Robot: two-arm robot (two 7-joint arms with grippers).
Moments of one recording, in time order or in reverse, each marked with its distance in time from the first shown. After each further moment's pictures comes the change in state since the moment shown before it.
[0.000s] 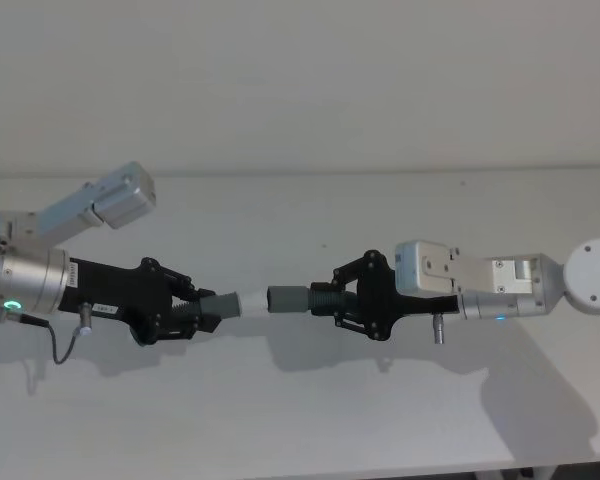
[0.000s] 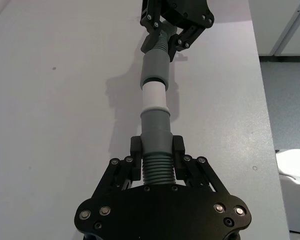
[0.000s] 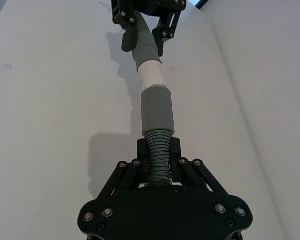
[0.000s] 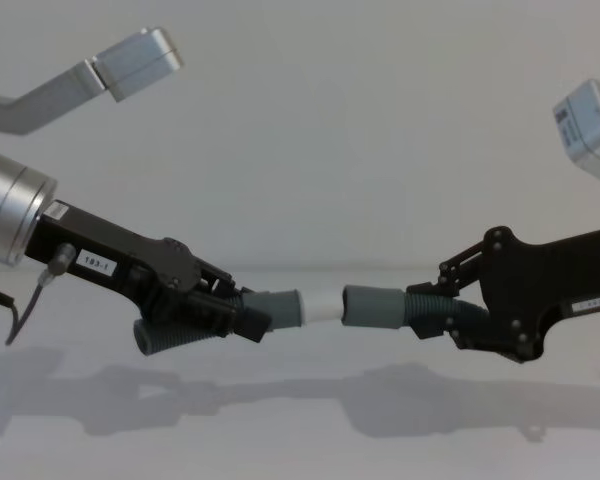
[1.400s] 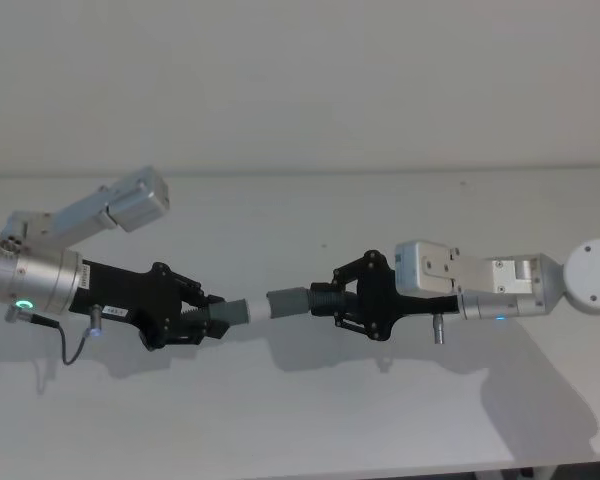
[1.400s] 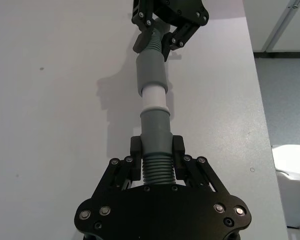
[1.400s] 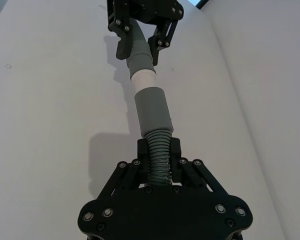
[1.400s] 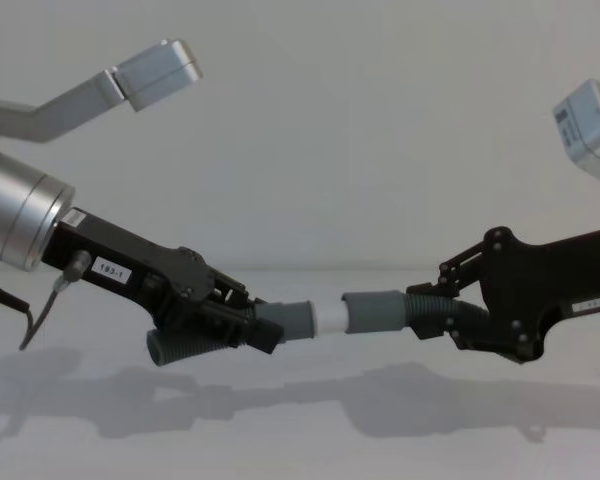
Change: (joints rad) left arm -0.038 -0.019 0.054 0.042 -0.013 -0.008 -0.018; right arm 0.000 0.000 0.000 0.000 0.000 0.000 0.000
